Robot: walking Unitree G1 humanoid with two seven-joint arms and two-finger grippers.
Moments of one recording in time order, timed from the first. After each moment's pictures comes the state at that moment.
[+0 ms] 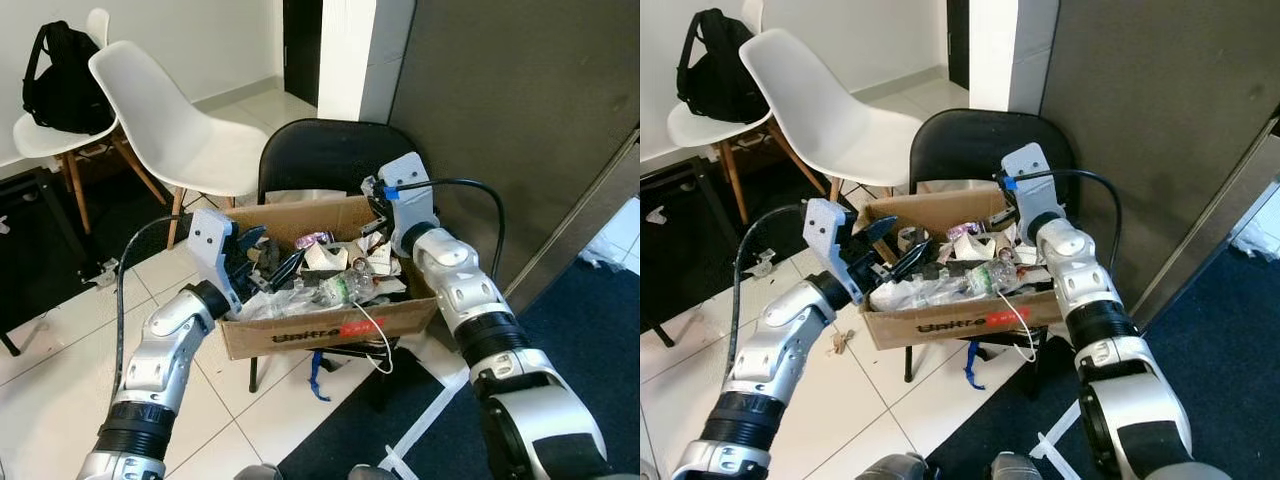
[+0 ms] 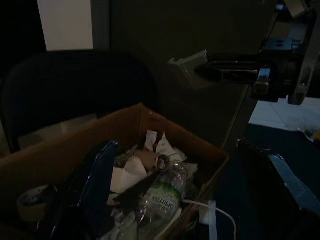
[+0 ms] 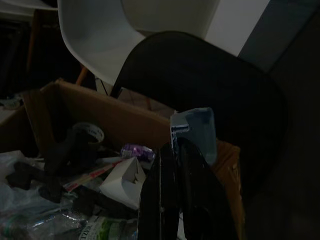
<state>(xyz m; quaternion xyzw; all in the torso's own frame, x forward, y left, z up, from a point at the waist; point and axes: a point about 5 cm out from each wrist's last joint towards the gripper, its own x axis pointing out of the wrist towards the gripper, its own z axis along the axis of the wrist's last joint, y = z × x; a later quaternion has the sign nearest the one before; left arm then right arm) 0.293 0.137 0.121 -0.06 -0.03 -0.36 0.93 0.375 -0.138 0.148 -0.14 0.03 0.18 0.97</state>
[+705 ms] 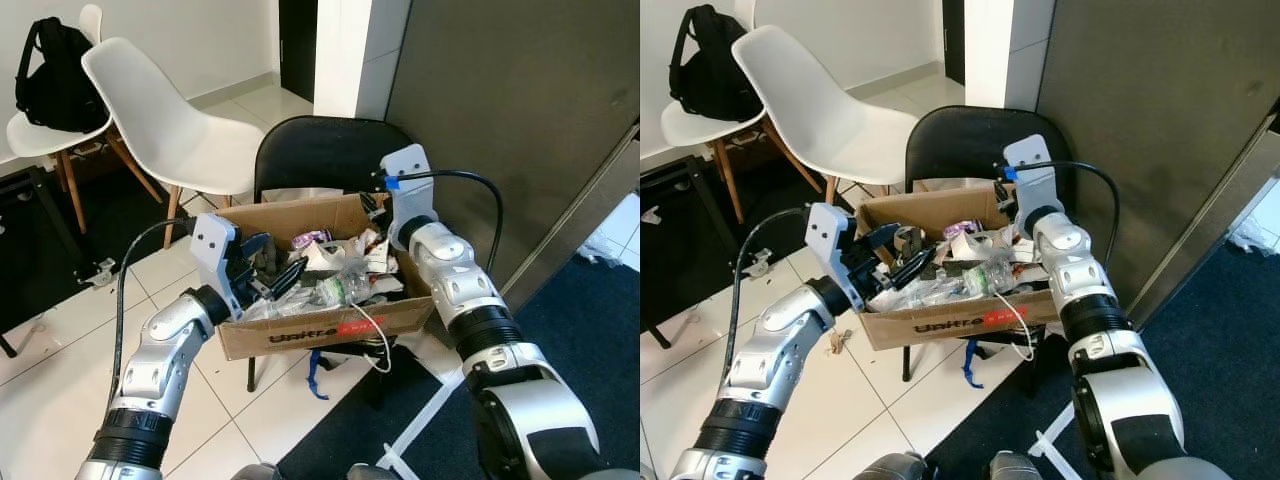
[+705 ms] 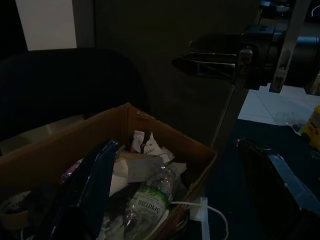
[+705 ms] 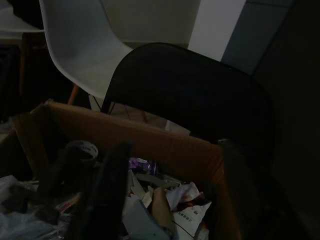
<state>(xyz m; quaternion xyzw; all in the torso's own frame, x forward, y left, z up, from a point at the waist) 0.288 0.132 0.122 -0.05 -0.03 -0.38 0.92 0.380 -0.135 0.157 -0.10 0.01 0.15 0.98</state>
